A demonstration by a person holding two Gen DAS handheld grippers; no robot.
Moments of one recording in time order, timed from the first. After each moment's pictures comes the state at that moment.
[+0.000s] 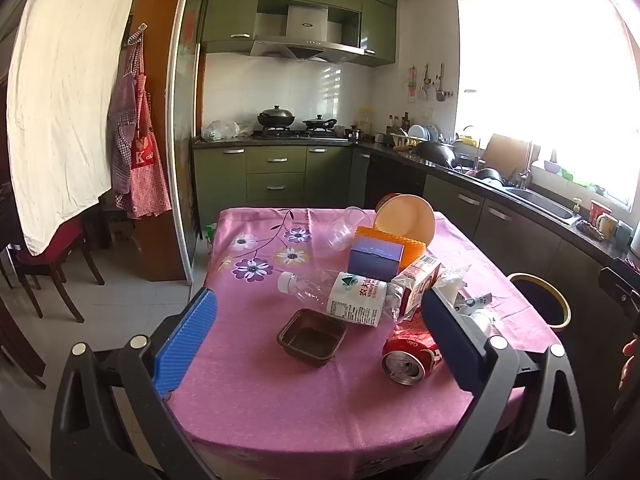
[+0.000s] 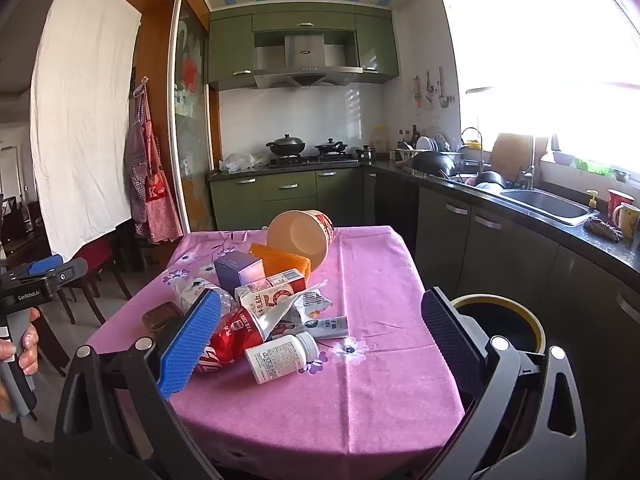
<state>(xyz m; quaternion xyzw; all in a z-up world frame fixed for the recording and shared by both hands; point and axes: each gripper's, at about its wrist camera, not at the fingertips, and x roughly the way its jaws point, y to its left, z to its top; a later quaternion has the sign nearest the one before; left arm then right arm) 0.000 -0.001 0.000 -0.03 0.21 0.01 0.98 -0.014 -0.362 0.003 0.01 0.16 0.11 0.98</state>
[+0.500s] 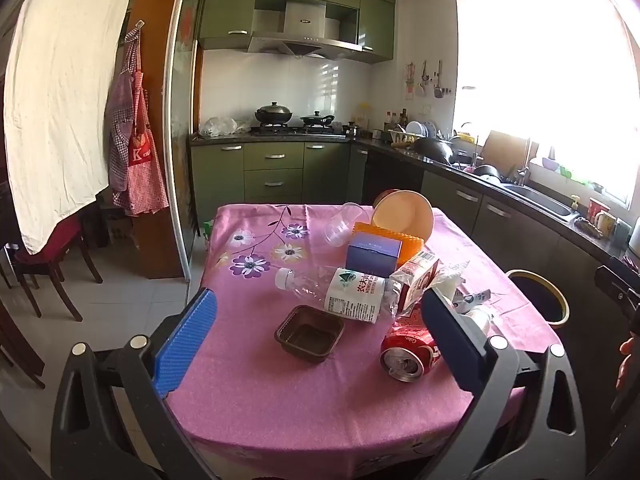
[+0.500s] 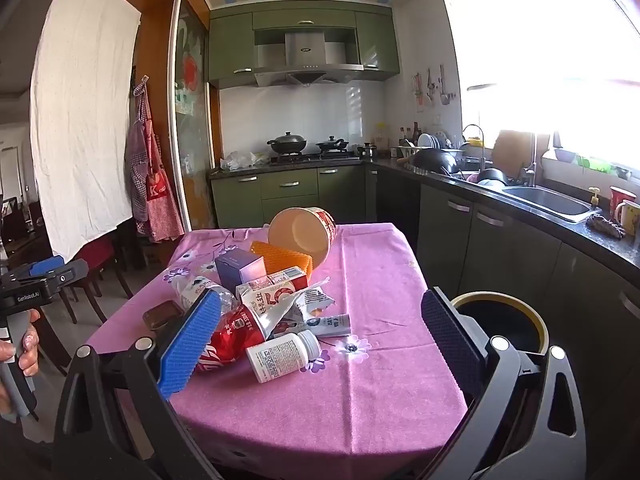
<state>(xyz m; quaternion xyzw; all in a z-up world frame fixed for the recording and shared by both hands) 0.001 -0.004 -0.006 -0.03 0.21 0.01 0.98 -0.013 -0.359 -0.001 0.01 0.17 0.11 0.98</state>
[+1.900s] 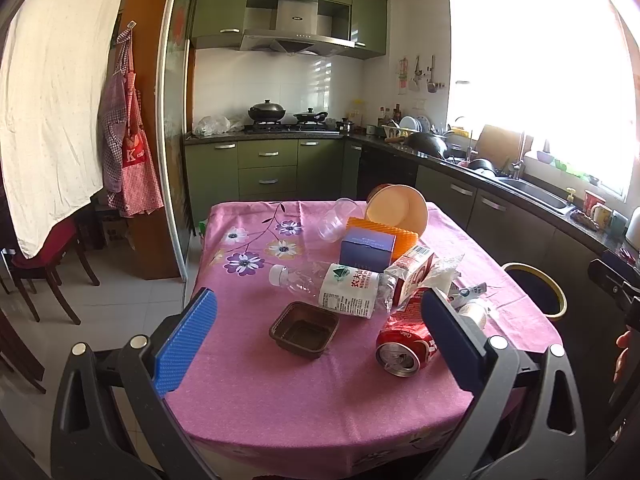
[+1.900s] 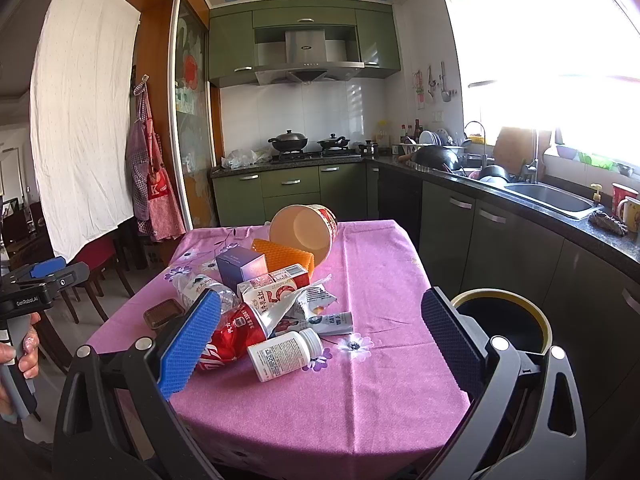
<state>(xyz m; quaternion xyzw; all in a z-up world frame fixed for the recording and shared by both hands) 0.001 -0.008 -0.008 -0.02 0.22 0.00 0.98 -0.006 -0.356 -0.006 0.02 0.17 0.11 0.98</state>
